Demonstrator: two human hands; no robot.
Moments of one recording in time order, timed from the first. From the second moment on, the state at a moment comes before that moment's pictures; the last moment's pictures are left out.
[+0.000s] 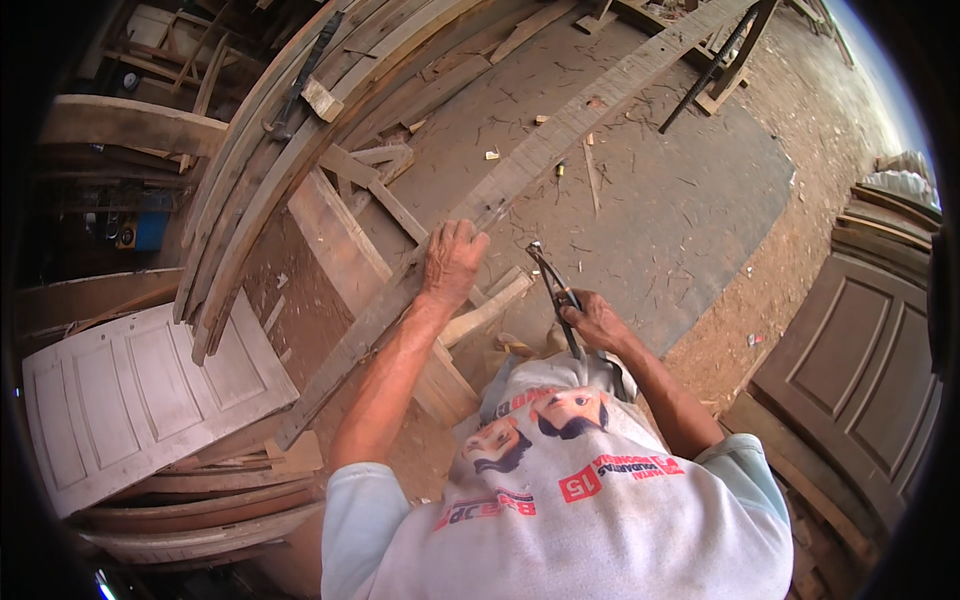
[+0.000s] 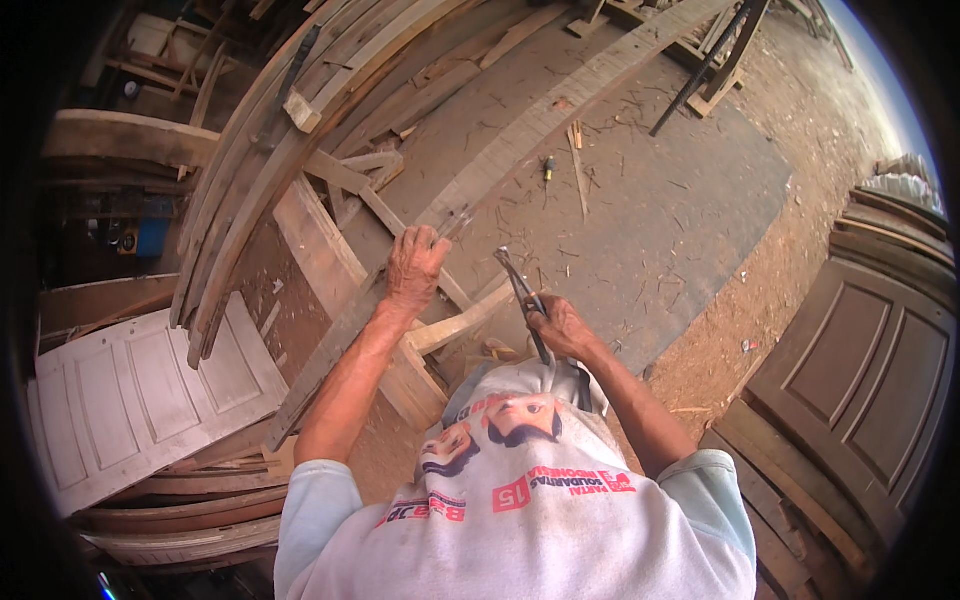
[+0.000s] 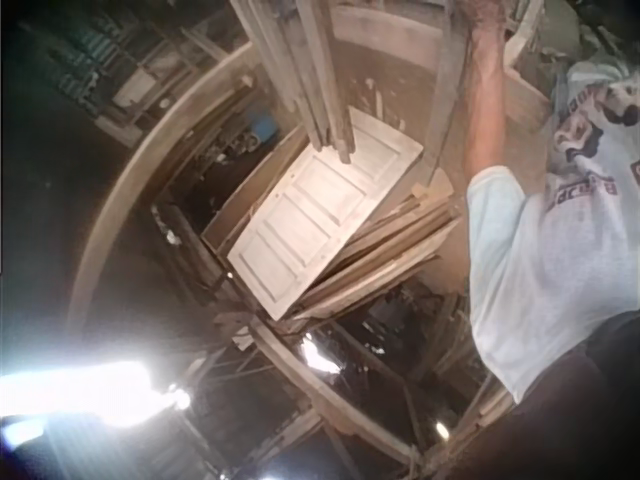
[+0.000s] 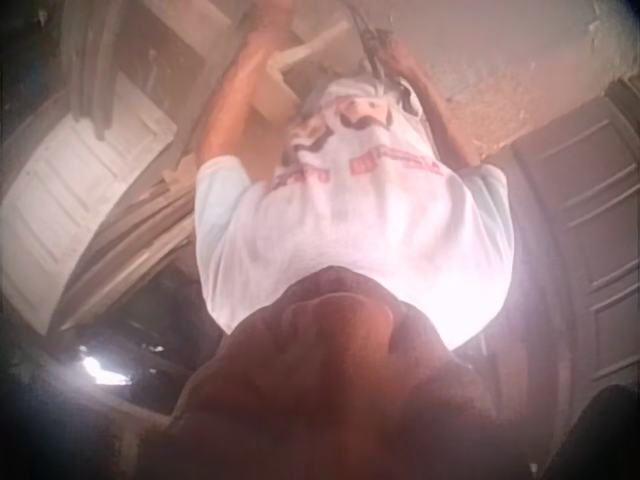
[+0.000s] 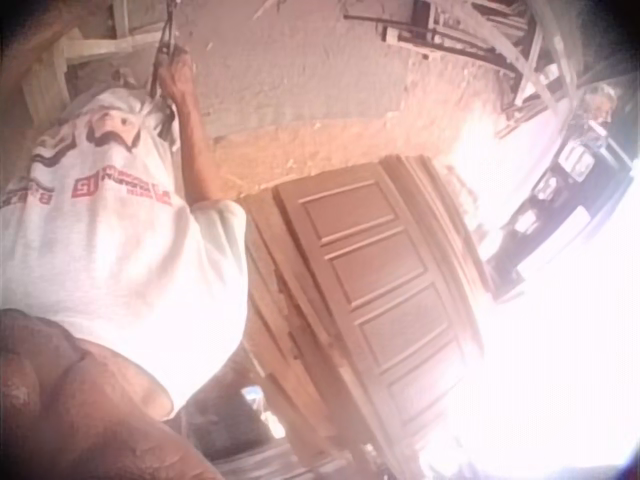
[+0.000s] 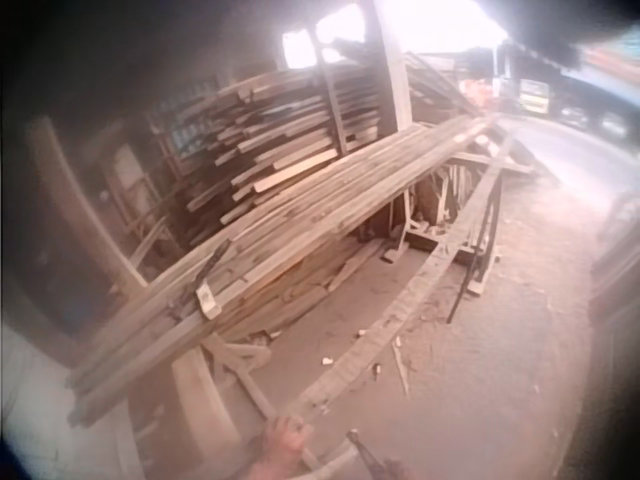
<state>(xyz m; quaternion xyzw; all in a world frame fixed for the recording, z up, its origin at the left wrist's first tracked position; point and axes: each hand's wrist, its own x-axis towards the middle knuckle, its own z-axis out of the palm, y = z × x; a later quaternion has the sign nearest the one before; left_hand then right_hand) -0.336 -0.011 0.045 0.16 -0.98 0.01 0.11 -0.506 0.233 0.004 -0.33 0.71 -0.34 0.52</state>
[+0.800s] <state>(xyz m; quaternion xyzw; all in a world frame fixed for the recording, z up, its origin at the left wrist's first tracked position) -0.217 -0.020 0.027 0.45 -0.88 -0.14 0.06 -0.495 0.178 0.026 -0.29 0.55 -0.39 0.68</state>
